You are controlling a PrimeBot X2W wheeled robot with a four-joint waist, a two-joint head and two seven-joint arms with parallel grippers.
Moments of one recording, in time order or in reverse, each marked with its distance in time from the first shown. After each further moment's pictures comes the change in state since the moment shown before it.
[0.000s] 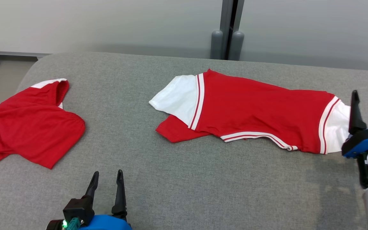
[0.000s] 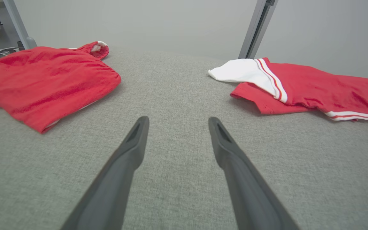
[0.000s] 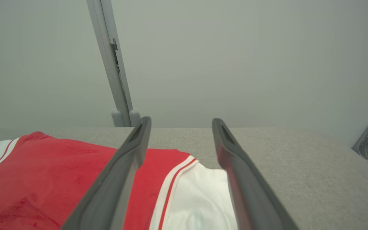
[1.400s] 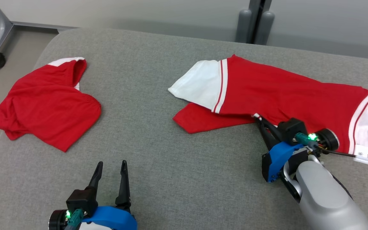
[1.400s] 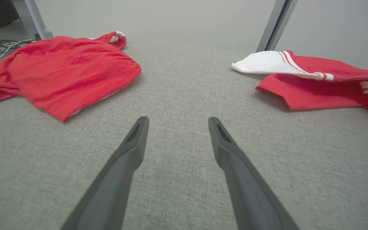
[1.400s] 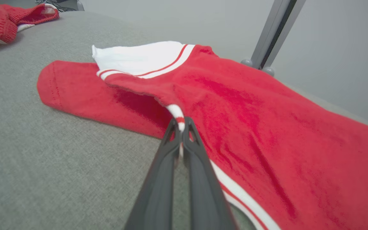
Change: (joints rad) left arm -0.048 0.000 -0.031 -0.001 -0.010 0.009 0.000; right arm -0.075 0.102 0.574 0.181 -0.021 0.000 -0.002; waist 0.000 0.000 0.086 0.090
